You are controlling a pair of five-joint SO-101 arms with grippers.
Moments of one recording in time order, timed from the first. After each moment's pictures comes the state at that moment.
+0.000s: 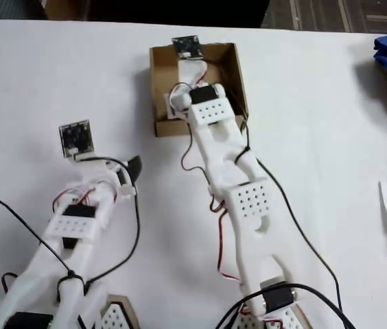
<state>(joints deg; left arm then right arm) -3.7 -33.1 75.6 10.2 20.3 -23.5 61.2 -57.9 62.0 -4.6</state>
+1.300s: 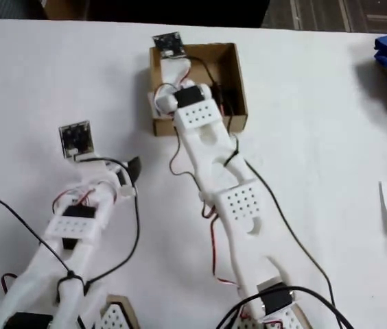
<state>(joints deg) -3.8 -33.1 75.9 10.2 20.3 -28.5 65.5 -67.7 63.1 -4.5</state>
